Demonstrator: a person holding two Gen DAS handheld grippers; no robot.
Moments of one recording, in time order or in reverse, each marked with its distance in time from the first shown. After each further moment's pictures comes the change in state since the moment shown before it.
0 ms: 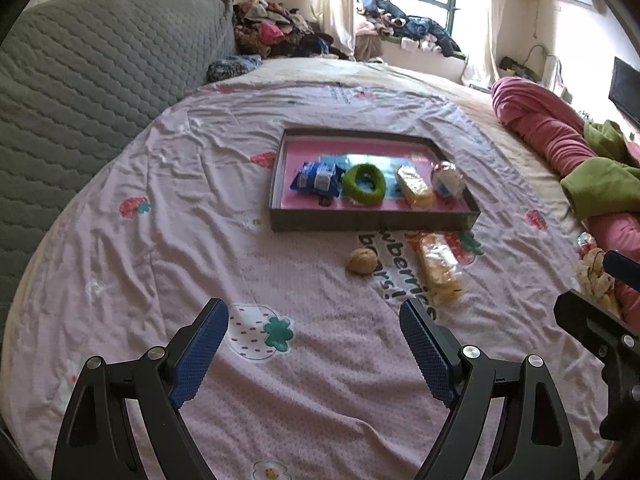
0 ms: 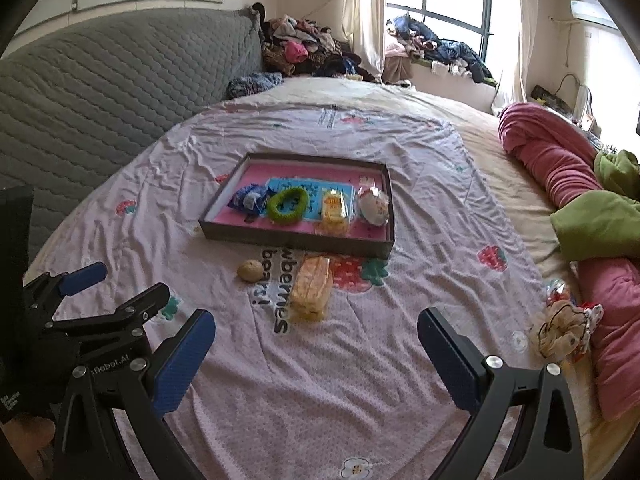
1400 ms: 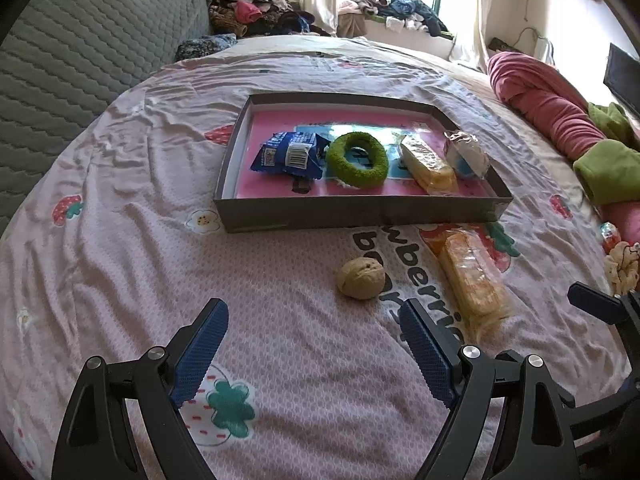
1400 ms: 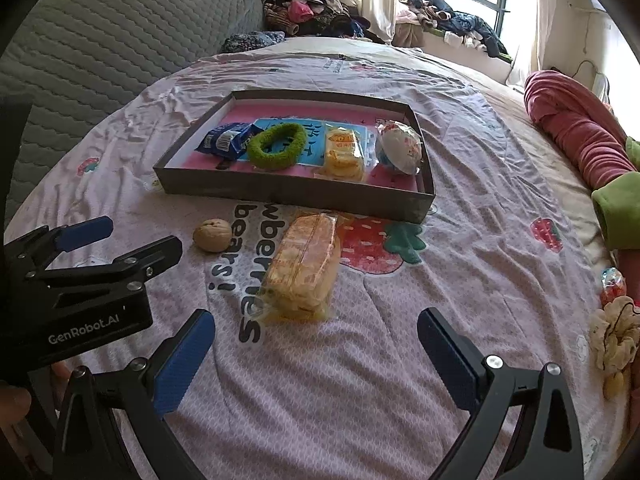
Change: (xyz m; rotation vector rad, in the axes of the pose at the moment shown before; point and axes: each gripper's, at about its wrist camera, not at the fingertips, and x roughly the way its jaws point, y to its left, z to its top) left arm 0.111 -0.011 0.017 0.038 0.057 -0.059; right arm 0.120 -0.004 -0.018 -0.017 0.112 0.012
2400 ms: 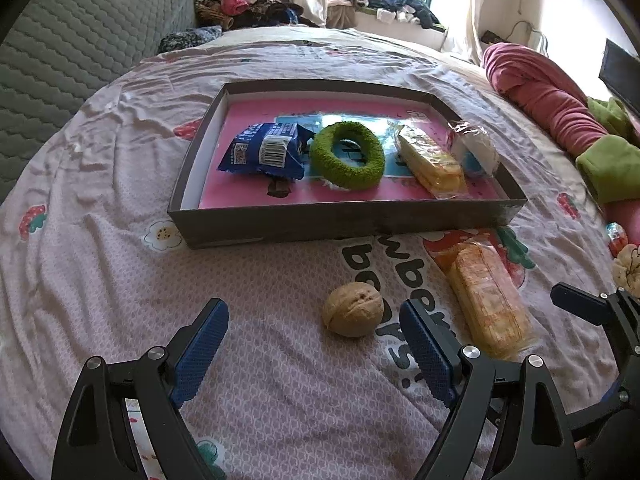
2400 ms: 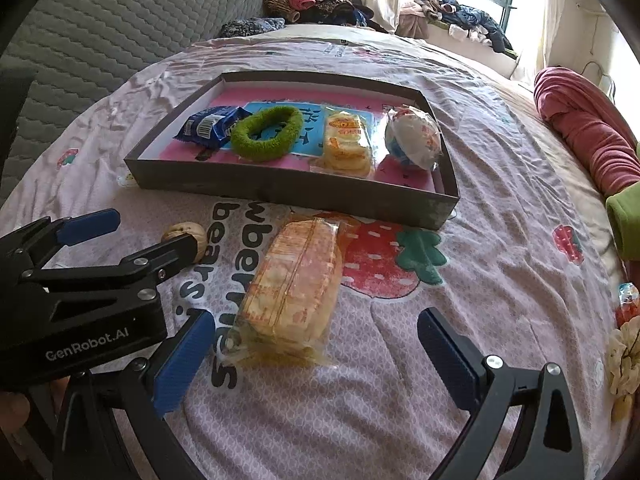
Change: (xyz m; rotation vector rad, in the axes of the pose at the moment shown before) left arm 0.044 -0.009 0.016 0.019 0.025 -0.031; right arm 0.044 -0.002 0.012 -0.019 0.042 -0.013
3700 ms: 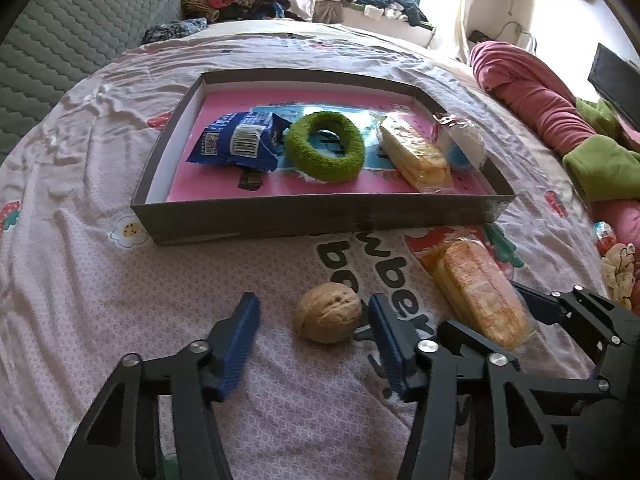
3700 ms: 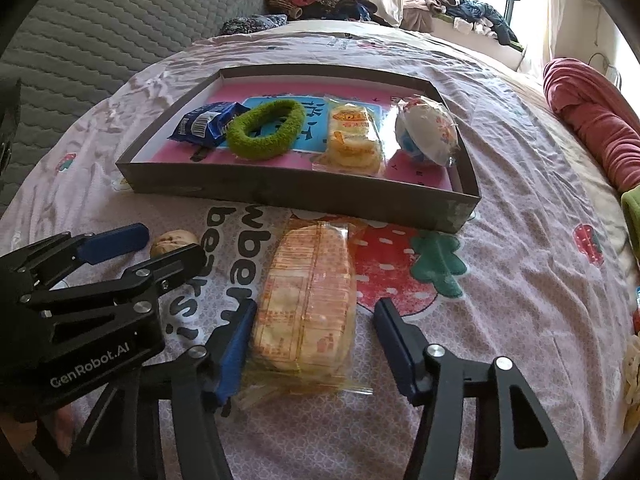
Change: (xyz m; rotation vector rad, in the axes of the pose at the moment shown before) left arm 0.015 -0.008 0.001 -0.004 0.023 -0.082; right arm 0.019 -0.005 0.006 0.012 0.006 0.047
